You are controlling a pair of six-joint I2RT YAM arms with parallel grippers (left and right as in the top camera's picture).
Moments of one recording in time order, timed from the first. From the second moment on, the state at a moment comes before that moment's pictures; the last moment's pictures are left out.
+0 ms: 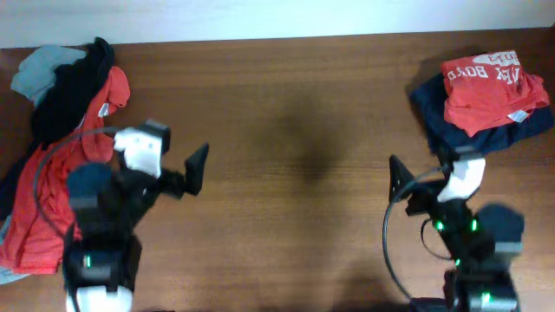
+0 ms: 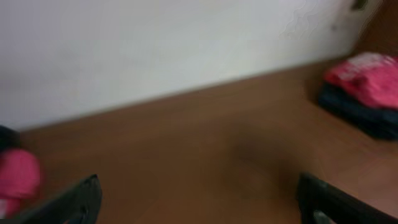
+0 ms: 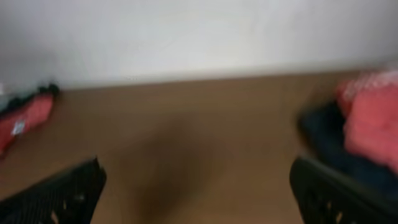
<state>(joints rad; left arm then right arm) 0.03 0.91 0.83 -0.27 0.46 0.10 -0.09 0.58 0.58 -0.24 -0.30 0.13</state>
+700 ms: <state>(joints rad) 0.03 1.23 0.91 -0.23 0.67 -0.01 -0.09 1.22 0.99 -0.56 -0.59 0.13</state>
